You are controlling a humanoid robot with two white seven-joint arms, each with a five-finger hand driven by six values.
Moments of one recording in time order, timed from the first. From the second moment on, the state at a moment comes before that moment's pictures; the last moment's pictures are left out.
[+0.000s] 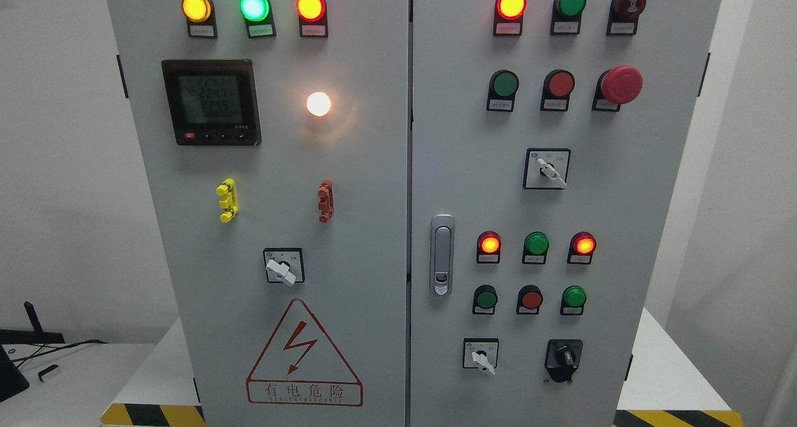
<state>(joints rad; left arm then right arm) -0.04 -0.09 0.08 0.06 0.00 -0.16 0.06 0.49 0.05 -0.07 -0.75 0.00 -0.65 -0.17</state>
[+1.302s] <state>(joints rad) -0.04 -0.09 0.08 0.06 0.00 -0.16 0.06 0.61 0.06 -0.10 -1.58 0.02 -0.64 -0.20</state>
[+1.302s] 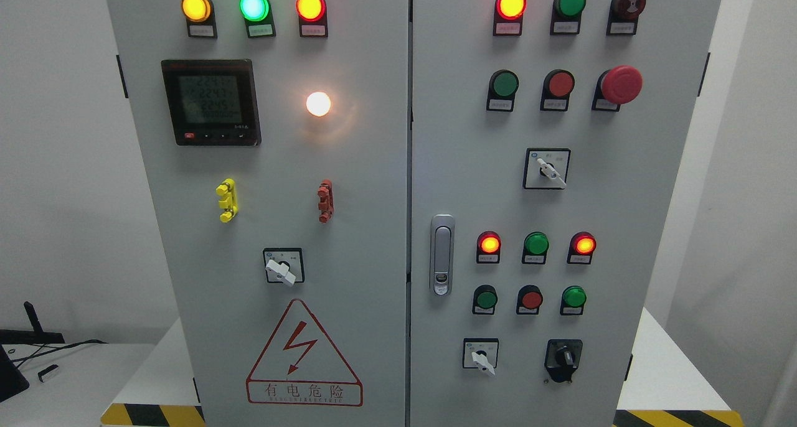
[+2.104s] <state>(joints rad) -0.04 -0.09 0.08 0.06 0.00 -0.16 0.06 0.38 0.06 -0.11 -1.77 0.14 -0.32 -0.26</state>
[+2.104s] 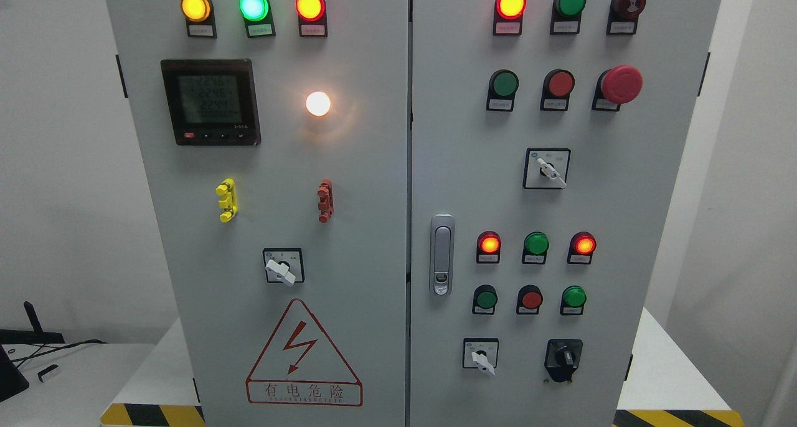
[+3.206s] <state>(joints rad) -0.04 -0.09 0.08 0.06 0.00 -0.16 0.06 0.11 0.07 -0.05 -1.80 0.20 -0.04 -0.35</state>
